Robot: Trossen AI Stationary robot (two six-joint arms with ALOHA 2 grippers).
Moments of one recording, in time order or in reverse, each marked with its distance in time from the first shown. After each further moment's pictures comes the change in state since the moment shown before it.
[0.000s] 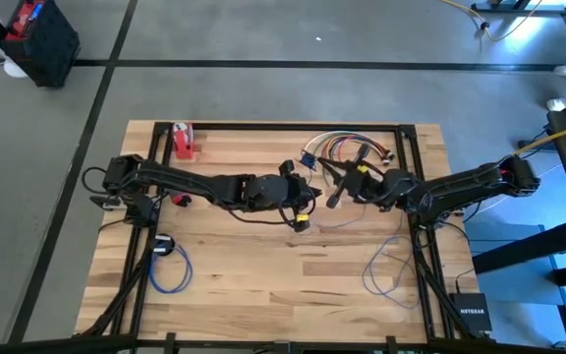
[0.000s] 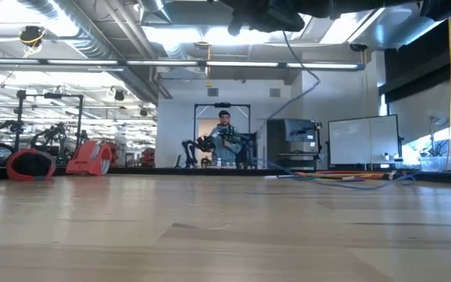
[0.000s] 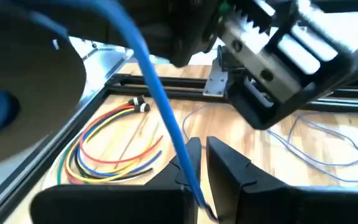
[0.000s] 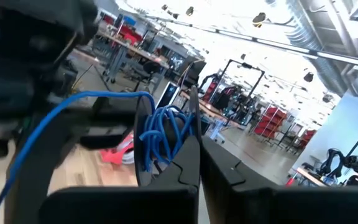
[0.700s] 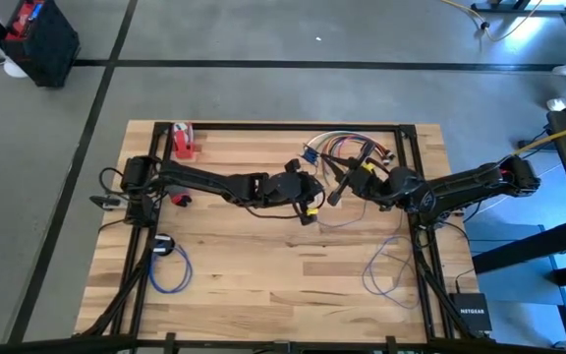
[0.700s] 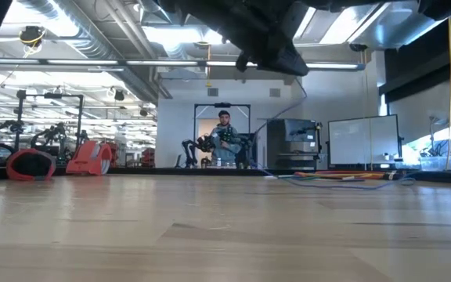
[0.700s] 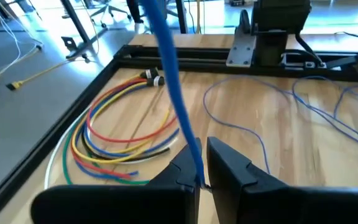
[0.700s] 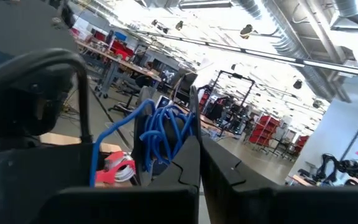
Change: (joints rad) left arm 0.065 0.127 0.000 0.042 0.019 0.012; right arm 0.000 -0.006 0.002 0.076 0.000 -0.020
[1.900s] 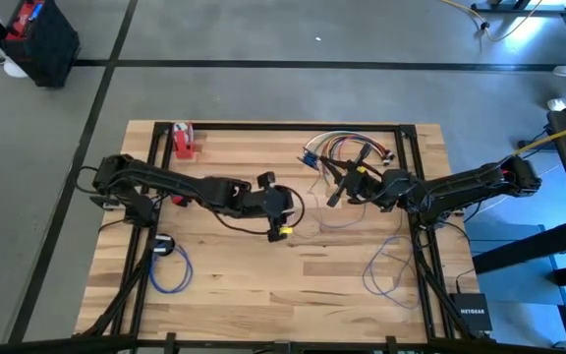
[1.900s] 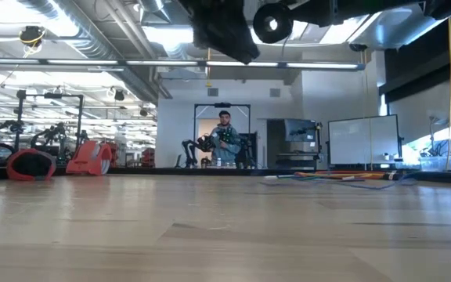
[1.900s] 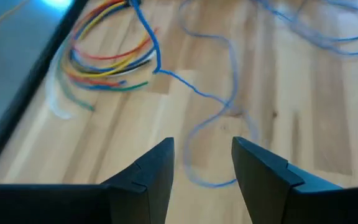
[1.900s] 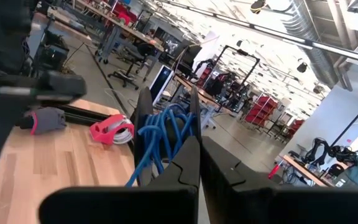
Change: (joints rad) left arm -0.117 -0.205 0.001 -0.559 -0.043 -0.139; right arm 0.001 -0.008 0.000 -0.164 0.052 0.008
